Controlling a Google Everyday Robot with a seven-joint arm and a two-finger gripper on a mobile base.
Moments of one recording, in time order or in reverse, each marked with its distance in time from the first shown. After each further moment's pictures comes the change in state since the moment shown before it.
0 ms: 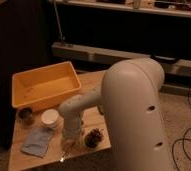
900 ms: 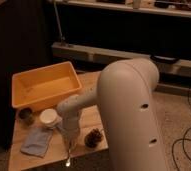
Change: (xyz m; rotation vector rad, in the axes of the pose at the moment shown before) arm 0.001 -0.003 0.004 -0.028 -0.028 -0.010
